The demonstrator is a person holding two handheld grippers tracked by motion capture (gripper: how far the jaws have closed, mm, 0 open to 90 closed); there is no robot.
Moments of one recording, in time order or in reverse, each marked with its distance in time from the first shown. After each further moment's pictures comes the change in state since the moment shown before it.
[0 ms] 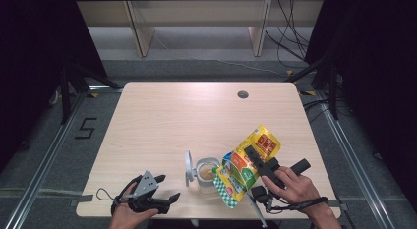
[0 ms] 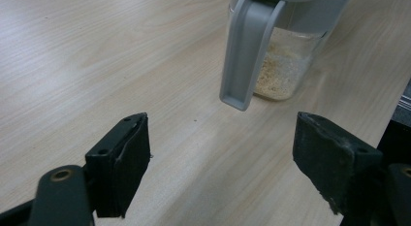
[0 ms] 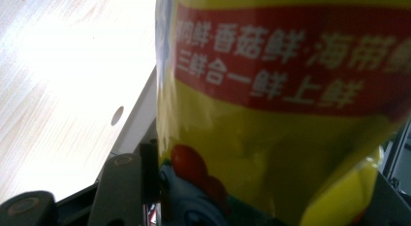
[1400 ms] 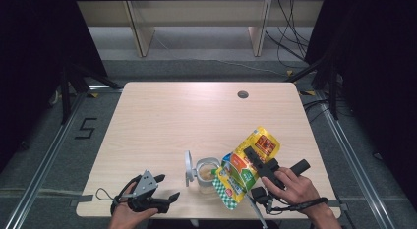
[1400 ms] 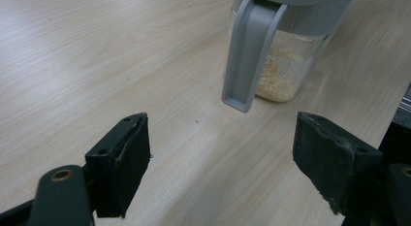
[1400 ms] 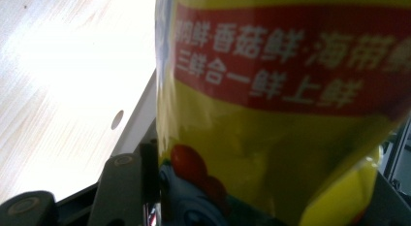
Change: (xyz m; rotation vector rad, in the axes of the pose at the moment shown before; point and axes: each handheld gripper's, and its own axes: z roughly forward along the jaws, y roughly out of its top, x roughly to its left) left arm 0.001 0.000 -0.001 -0.003 0.003 0.004; right arm -0.001 0.001 -0.002 -0.009 0.000 0.003
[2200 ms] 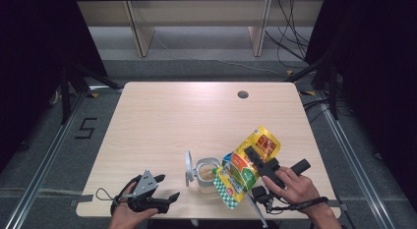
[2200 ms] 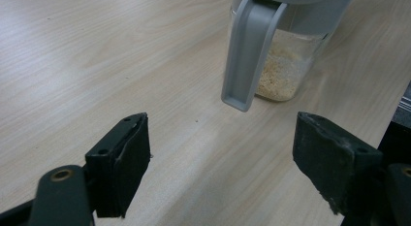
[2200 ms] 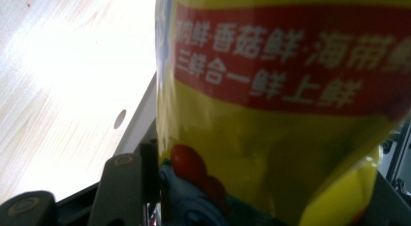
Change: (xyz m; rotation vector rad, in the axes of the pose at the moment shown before) left arm -0.001 -0.001 0.001 -0.002 0.000 -0.024; right arm 0.000 -0.002 0.002 -0.007 0.002 -0.006
